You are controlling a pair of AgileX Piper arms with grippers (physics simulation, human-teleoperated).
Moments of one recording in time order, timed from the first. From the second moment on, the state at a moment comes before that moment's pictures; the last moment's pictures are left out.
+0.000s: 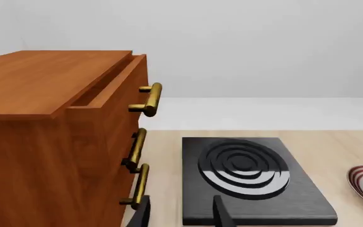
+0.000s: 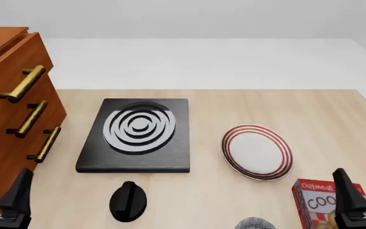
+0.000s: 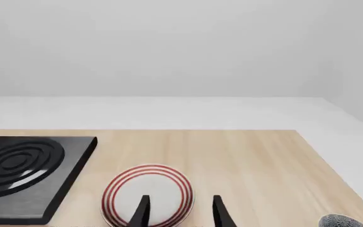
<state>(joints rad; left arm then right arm) 0.00 0.00 0.00 0.00 0.00 0.00 0.01 0.00 0.00 0.00</state>
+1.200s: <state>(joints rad) 0.00 0.01 0.00 0.00 0.00 0.28 0.50 -0.67 0.62 -0.03</state>
